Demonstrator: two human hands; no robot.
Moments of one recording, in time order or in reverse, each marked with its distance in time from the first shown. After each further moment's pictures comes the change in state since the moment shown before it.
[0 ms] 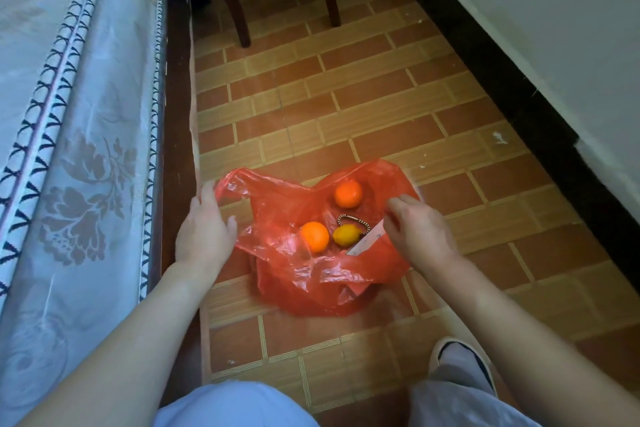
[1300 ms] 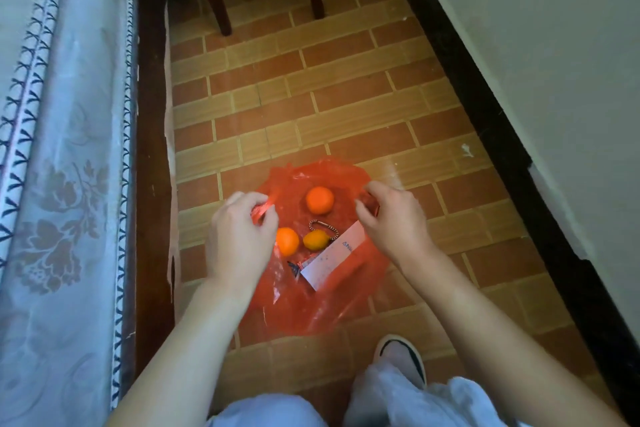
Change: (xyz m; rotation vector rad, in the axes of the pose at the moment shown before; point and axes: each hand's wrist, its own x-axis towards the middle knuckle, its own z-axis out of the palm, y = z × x) left_hand -0.038 0.158 -0.051 -0.287 0.100 0.092; right_hand 0.045 -0.011 -0.104 0.220 -0.012 0.138
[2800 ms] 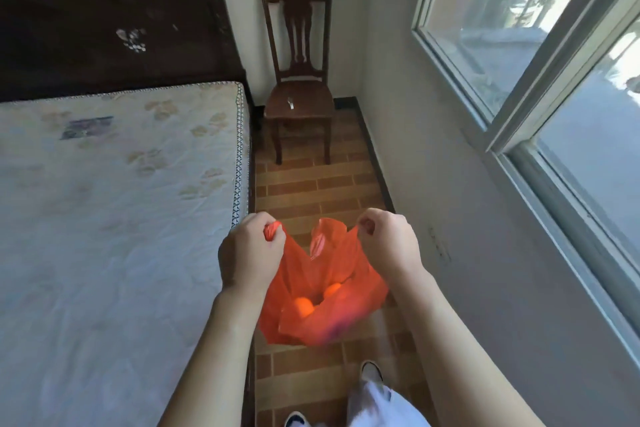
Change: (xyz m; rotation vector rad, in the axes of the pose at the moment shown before) left_hand -0.167 0.350 -0.662 -0.041 0.208 -0.013; right_hand -0.212 -0.476 -0.605 -0.096 0.028 0.036
